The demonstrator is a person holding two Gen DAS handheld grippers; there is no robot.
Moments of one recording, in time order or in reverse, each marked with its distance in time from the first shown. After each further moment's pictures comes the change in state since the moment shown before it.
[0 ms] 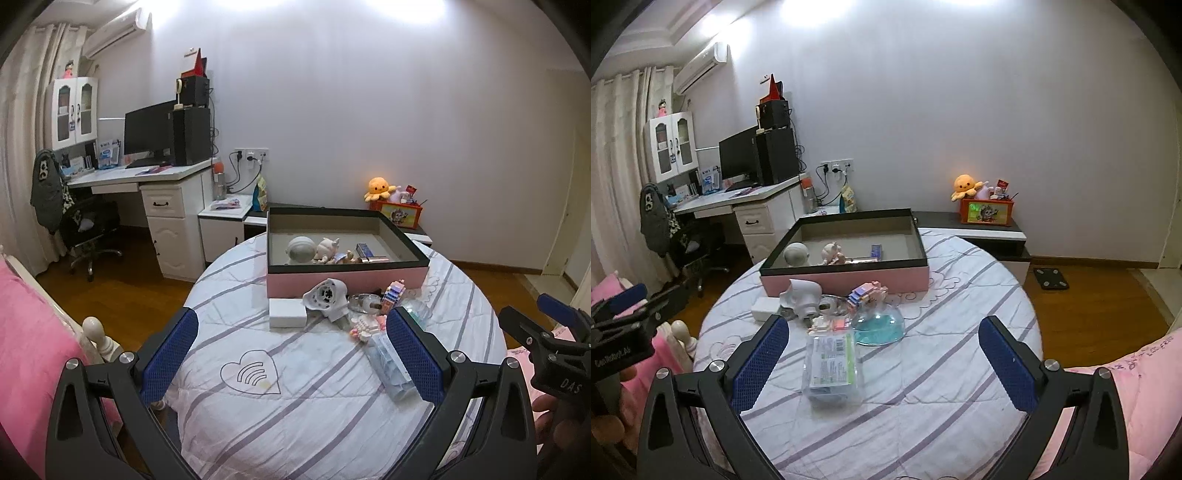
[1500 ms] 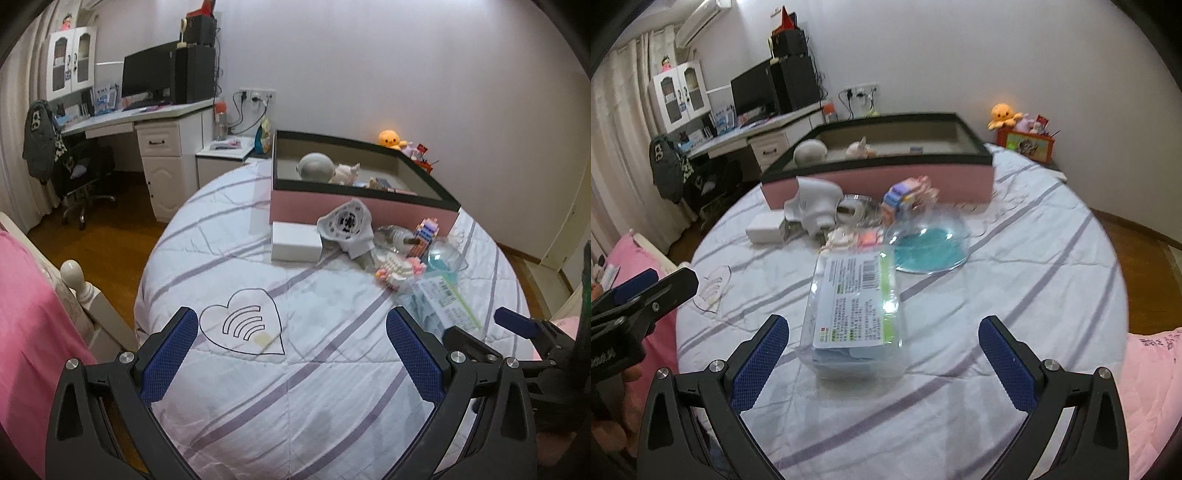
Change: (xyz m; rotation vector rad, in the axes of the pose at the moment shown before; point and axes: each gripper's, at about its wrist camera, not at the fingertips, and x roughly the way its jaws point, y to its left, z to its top) left arm 0.075 0.011 -0.050 -0.068 0.210 -0.013; right arm 0.103 0.024 -0.052 -0.026 0.300 0.108
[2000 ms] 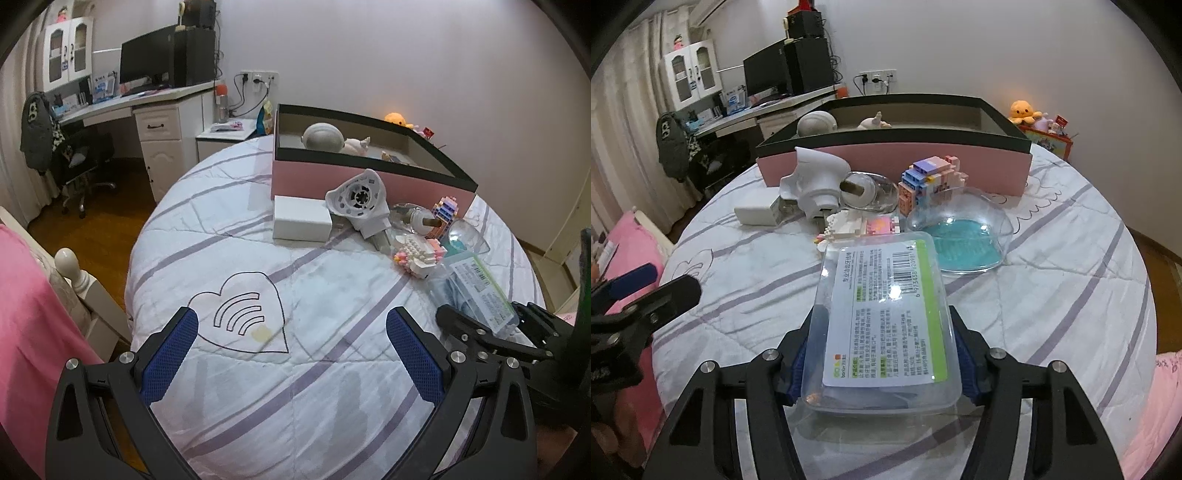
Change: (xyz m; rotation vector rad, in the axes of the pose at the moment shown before) left arm 0.031 0.002 -0.006 0.000 0.063 0.010; right arm 0.028 0.003 -0.002 -0.066 0.024 0.018
